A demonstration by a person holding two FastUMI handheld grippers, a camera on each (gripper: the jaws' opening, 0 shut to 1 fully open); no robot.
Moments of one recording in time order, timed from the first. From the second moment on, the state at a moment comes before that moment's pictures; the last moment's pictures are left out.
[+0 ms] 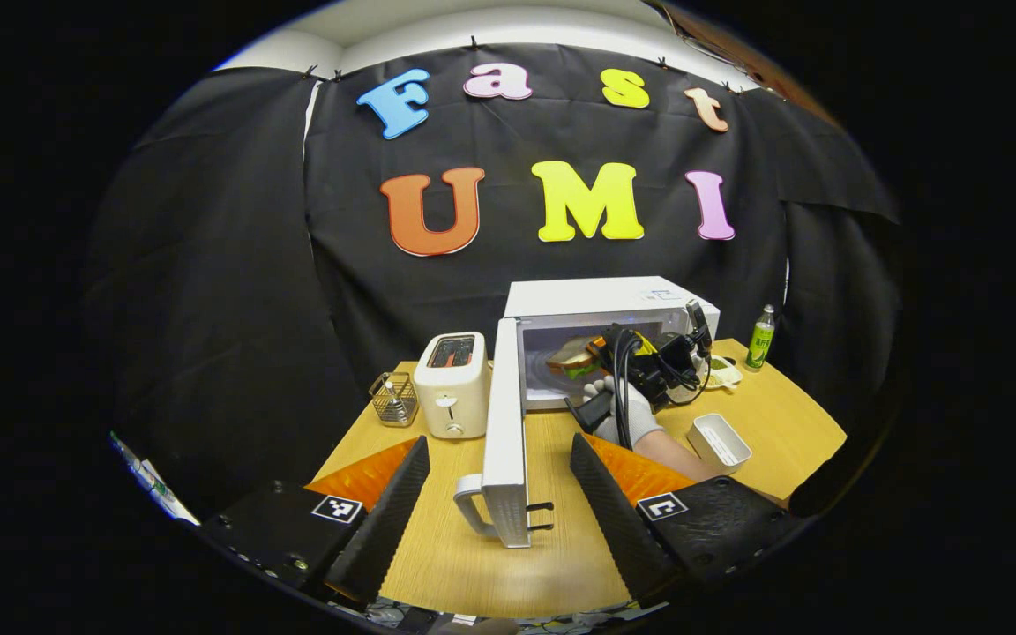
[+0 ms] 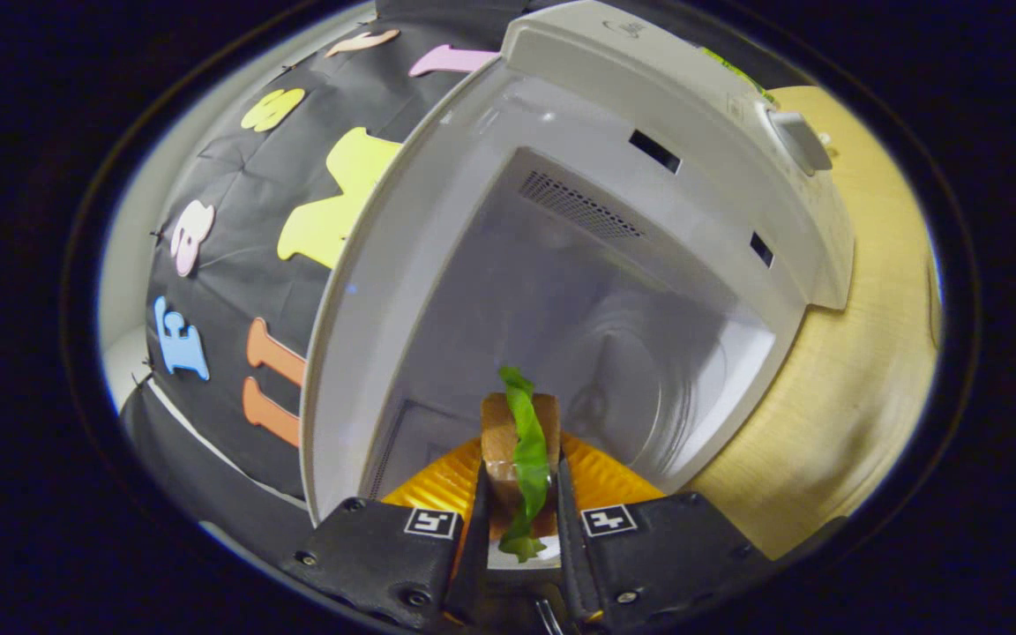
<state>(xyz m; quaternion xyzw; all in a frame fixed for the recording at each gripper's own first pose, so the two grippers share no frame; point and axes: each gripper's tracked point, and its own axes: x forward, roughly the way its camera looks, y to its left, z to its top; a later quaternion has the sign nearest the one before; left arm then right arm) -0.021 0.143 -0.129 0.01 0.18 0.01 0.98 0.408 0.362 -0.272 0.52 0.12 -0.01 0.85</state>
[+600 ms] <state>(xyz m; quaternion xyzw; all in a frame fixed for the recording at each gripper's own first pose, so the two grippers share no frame) -0.008 0.145 -0.128 0.01 0.18 0.01 0.98 0.402 0.306 -0.306 0.20 0.13 -0.09 0.97</state>
